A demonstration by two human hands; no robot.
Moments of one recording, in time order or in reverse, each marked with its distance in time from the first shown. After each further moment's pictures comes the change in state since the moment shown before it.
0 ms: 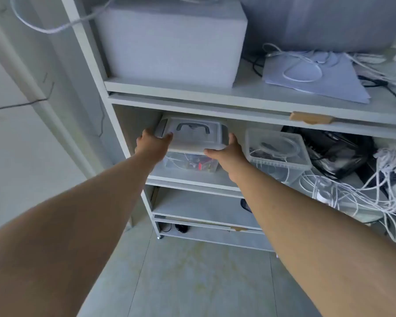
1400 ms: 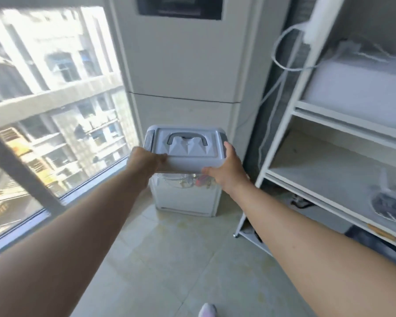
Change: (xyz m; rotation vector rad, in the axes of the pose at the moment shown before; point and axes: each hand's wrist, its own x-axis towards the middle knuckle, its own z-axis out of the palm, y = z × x) left_hand -0.266 -0.239 -0.380 -0.438 0.457 -0.339; right_hand -0.350 -0.106 0.272 -0.185 -0.462 -0.449
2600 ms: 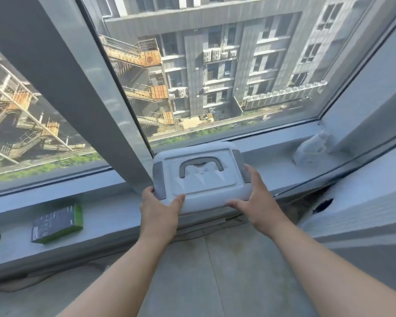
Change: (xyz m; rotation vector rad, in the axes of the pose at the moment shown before) left_hand 0.564 -0.515 -0.196 -0.049 0.588 -0.416; right_hand 0.384 0.163 0.756 -0.155 -0.776 -0.114
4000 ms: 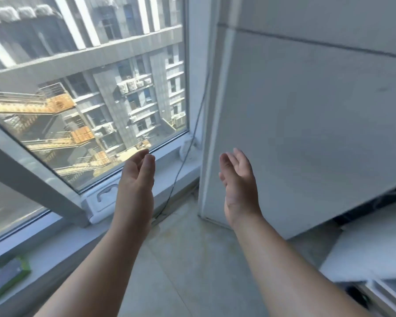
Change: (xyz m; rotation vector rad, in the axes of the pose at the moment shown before) left_hand -0.372 0.212 -0.040 -0.409 -0.549 0.434; right_hand -0.368 -0.114 -0.228 0.846 0.697 -0.040
